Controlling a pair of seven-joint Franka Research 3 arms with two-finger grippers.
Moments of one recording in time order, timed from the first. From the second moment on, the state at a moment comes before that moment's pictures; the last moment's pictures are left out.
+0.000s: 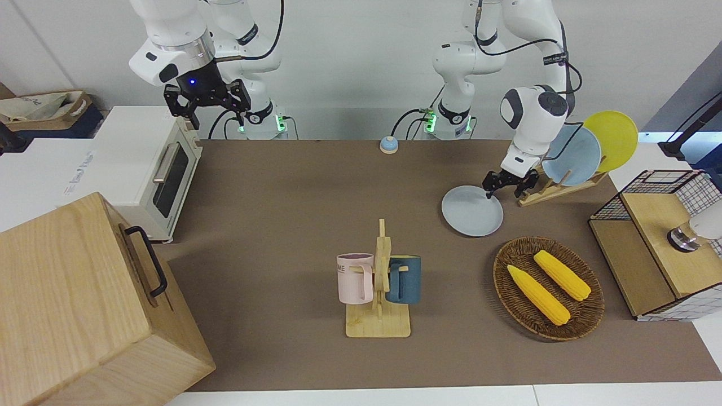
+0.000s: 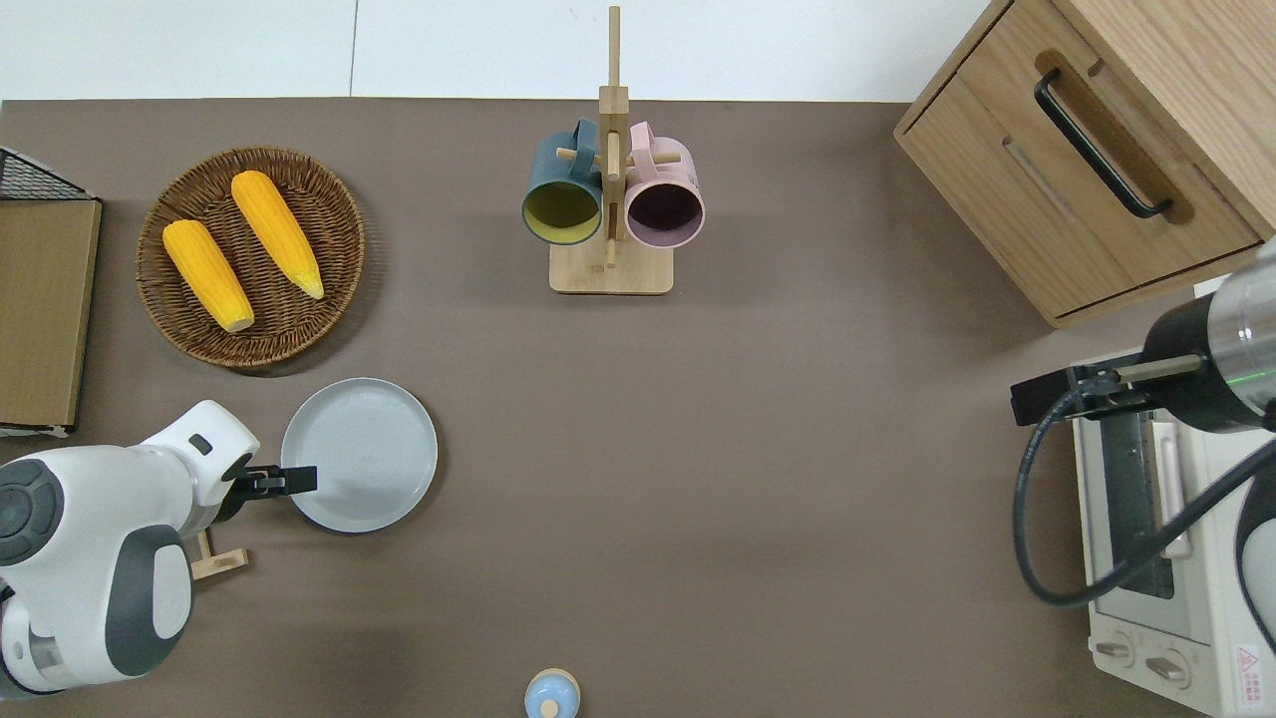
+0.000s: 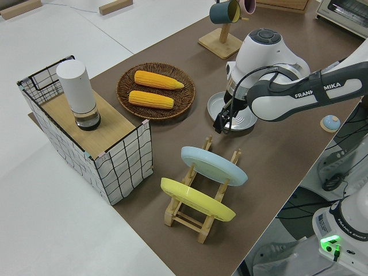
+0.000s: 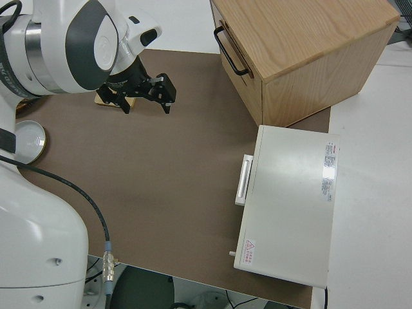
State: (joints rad) left arm 0.03 -0.10 0.03 -2.50 -0.03 2.45 0.06; right arm 0.03 0.00 0.09 -1.47 0.00 1.39 0.03
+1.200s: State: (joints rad) left arm 0.03 -0.04 0.02 -2.50 -0.04 2.52 0.06; right arm 0.03 0.00 0.09 -1.47 0.00 1.39 0.03
